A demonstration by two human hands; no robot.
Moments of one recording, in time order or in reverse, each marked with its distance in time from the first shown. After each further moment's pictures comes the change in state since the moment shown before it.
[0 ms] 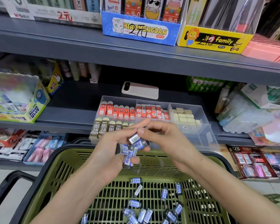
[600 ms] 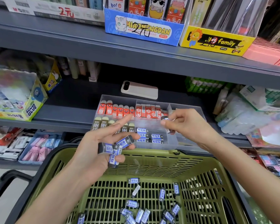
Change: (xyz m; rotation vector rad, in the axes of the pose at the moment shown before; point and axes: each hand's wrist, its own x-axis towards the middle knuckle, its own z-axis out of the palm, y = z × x) left_hand -0.004 0.006 -0.030 -0.034 0.011 0.029; right_hand 0.028 0.001 -0.062 -0.572 0.261 0.065
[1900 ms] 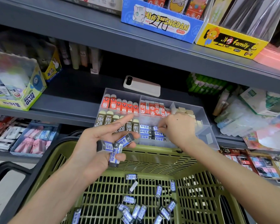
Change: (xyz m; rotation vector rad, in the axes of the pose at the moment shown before) left_hand -0.001 -0.007 -0.018 -0.138 -0.027 -0.046; right_hand 0.021 0.007 0.047 -1.160 0.151 -0.193
